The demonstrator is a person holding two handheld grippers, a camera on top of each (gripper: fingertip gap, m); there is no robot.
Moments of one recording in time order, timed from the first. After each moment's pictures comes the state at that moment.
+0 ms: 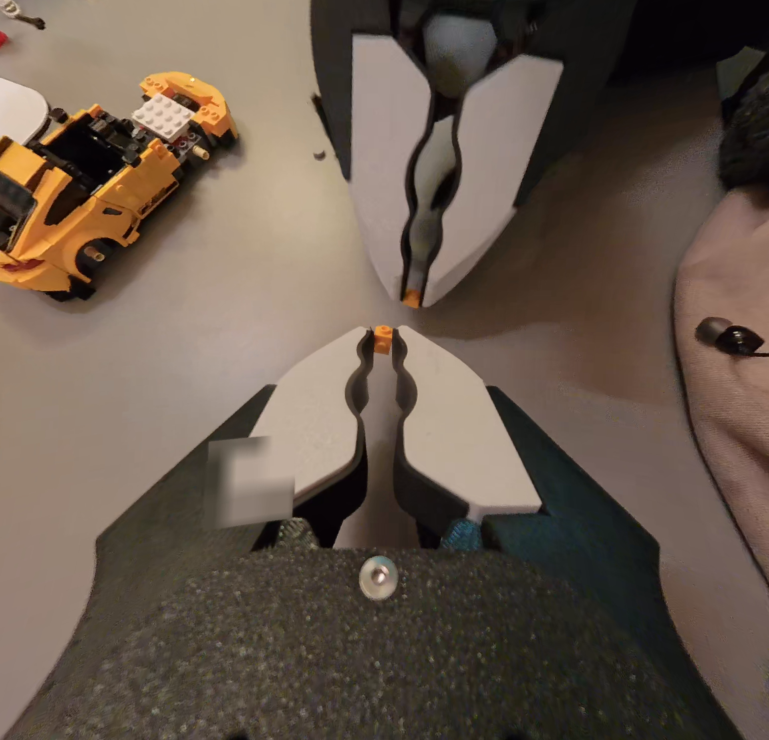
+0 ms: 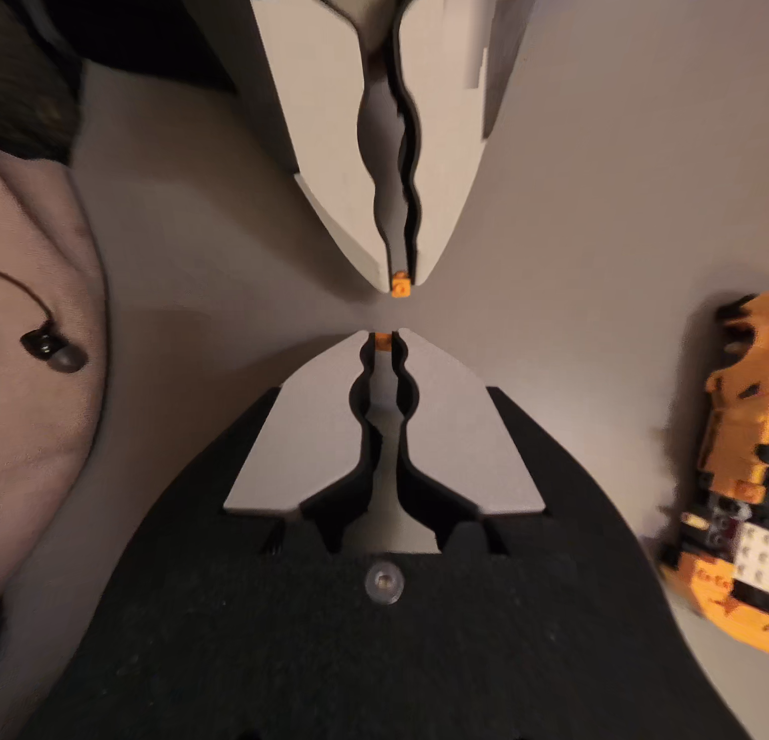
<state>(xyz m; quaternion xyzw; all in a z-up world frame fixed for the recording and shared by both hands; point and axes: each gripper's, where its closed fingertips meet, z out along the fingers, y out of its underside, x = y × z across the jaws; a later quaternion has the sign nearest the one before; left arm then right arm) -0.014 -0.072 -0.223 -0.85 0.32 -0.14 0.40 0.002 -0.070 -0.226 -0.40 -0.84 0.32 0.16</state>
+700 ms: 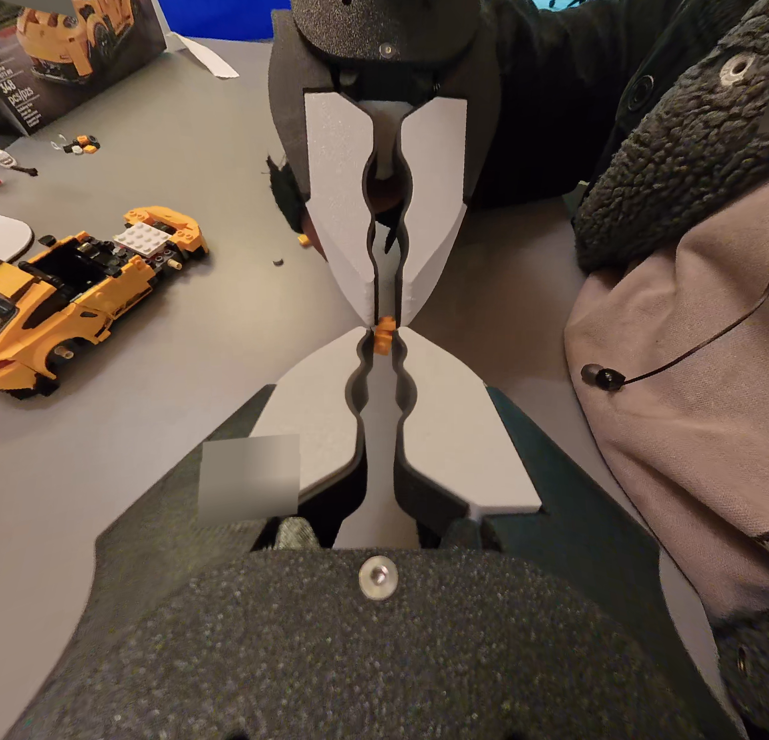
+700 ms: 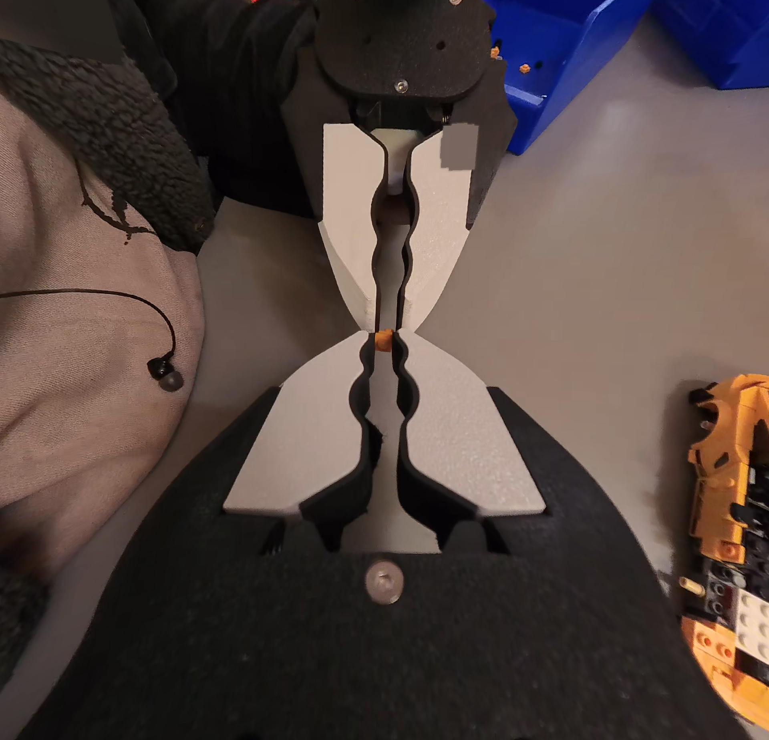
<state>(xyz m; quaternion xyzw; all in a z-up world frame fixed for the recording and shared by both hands) 0.013 -0.078 -0.184 -0.78 0.33 -0.24 0.48 0.008 -0.083 -0.177 -0.34 -0.81 0.45 0.18</state>
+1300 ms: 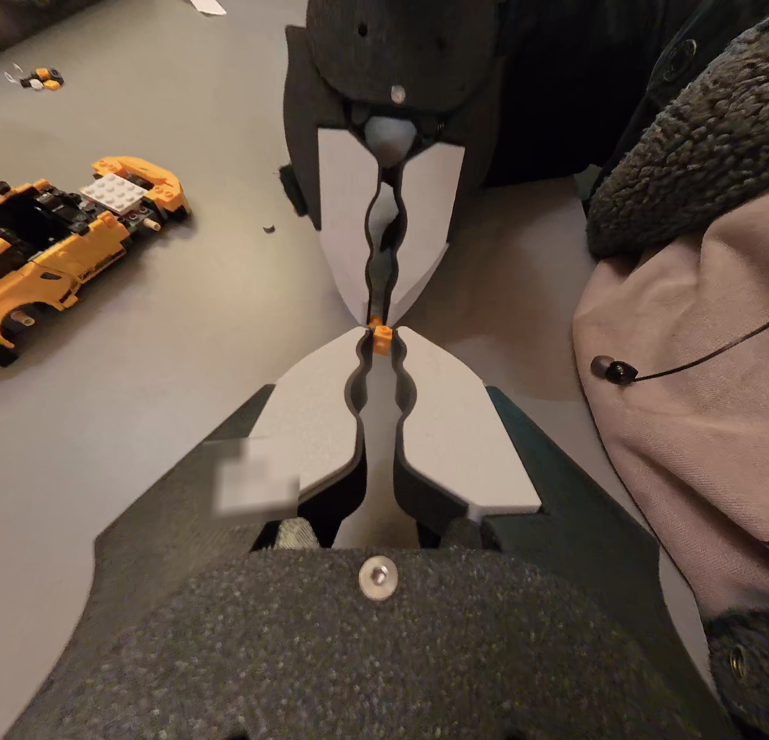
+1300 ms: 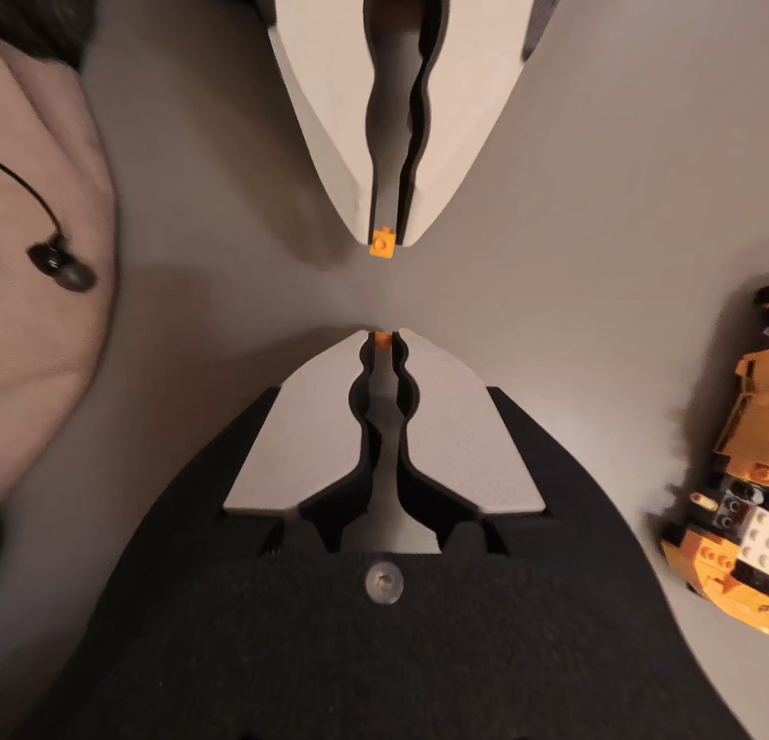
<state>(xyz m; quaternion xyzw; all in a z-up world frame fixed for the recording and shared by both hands) 0.012 -0.077 -0.201 -0.80 0.32 -0.24 0.45 0.026 -0.061 -0.237 -0.37 -0.87 0.29 0.13</state>
